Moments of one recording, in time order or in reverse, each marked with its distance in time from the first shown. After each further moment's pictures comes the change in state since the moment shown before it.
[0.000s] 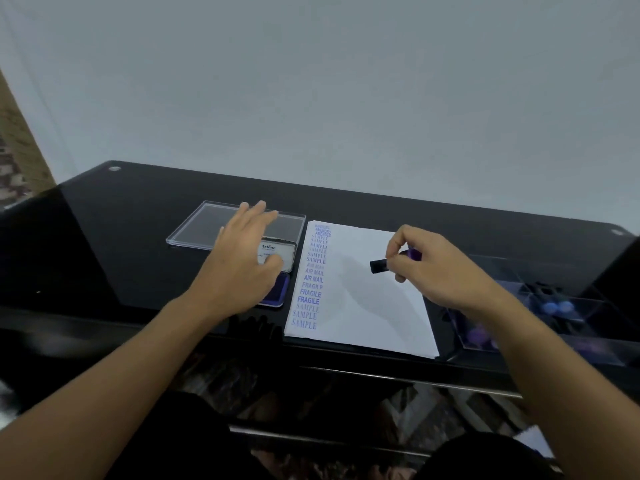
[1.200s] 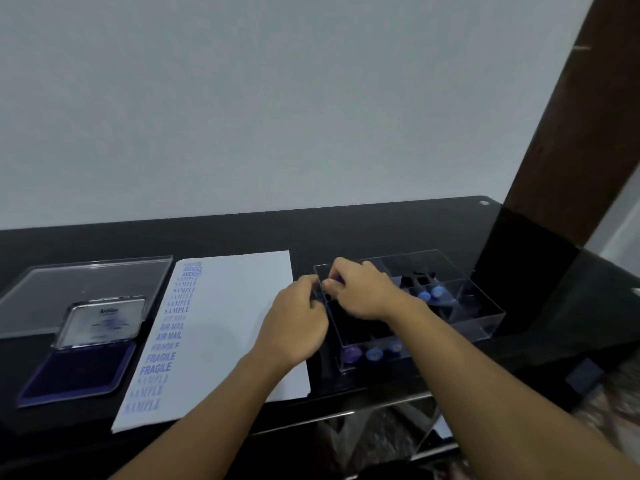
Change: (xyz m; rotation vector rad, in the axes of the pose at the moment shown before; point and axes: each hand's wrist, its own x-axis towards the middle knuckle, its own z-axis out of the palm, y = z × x) left_hand 0.038 0.168 0.189 -0.219 -0.311 -0.065; right_hand 0.027 0.140 -0.040 -0.243 -0.039 0.218
